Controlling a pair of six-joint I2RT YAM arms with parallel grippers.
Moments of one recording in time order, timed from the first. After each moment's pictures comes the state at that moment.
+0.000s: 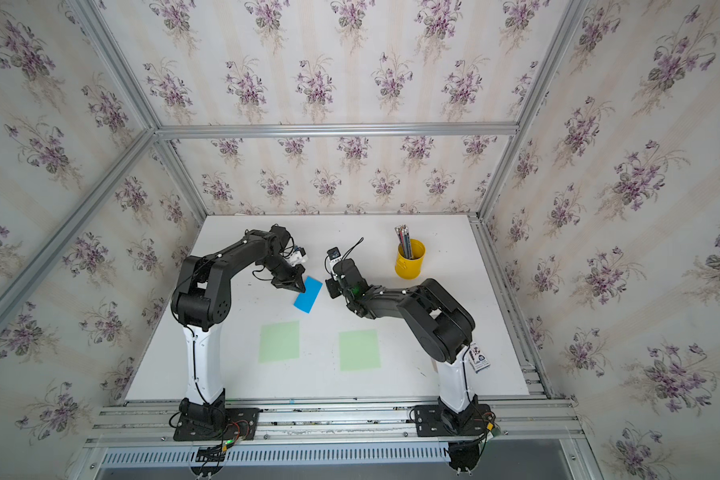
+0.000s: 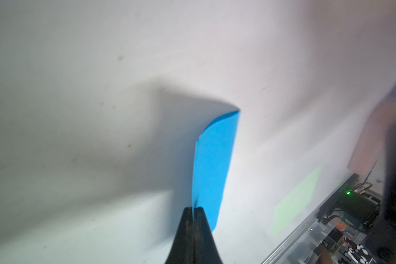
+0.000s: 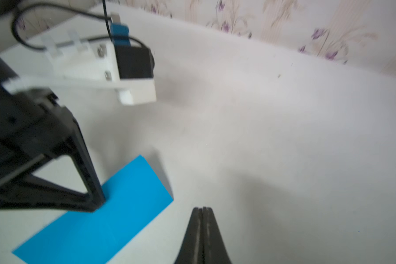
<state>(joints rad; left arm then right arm) -0.24 2.18 1.68 -1.00 0.52 -0.07 0.75 1.93 1.07 0.38 0.16 0.13</state>
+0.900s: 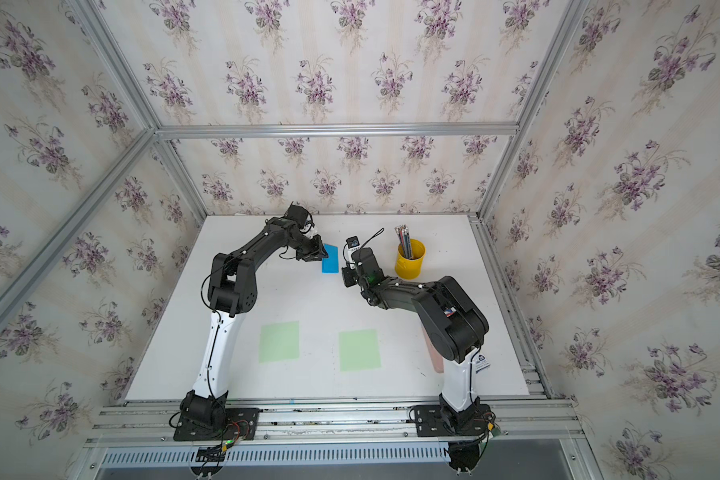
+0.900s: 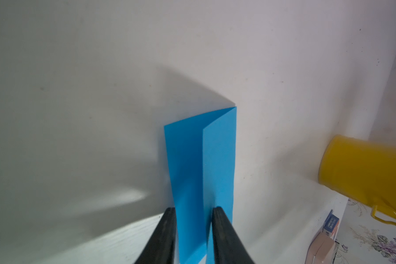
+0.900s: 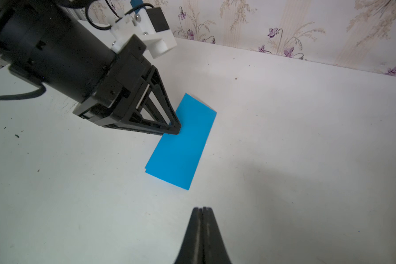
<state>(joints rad) -0.29 2.53 2.20 -0.86 0.43 -0.46 0.63 1.91 1.05 0.32 0.08 0.15</state>
